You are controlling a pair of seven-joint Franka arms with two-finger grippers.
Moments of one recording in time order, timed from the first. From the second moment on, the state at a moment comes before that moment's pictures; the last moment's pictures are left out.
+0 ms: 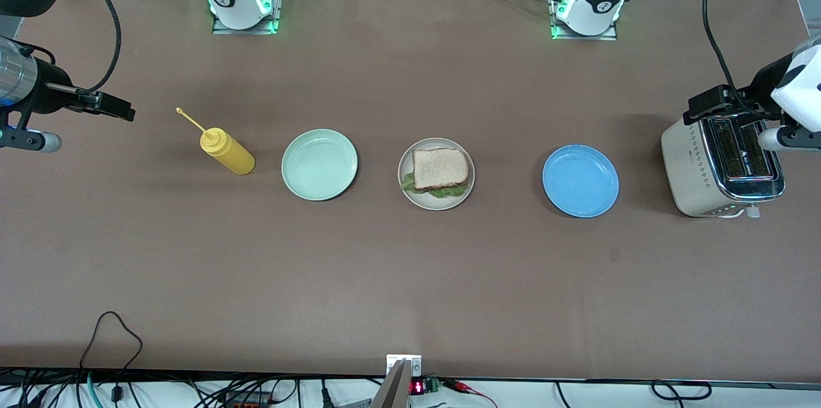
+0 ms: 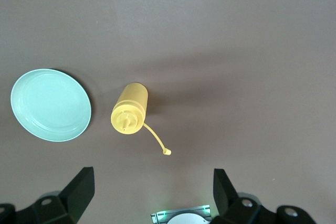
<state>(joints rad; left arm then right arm) -0.10 0.13 0.12 -1.45 -0.09 1.46 -0.01 0.04 0.12 -0.04 -1.55 -0.01 1.48 0.16</state>
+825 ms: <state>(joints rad) -0.11 0.13 0.11 -1.47 -0.09 1.47 -0.04 0.04 0.12 -0.04 -1.55 -0.01 1.48 0.16</state>
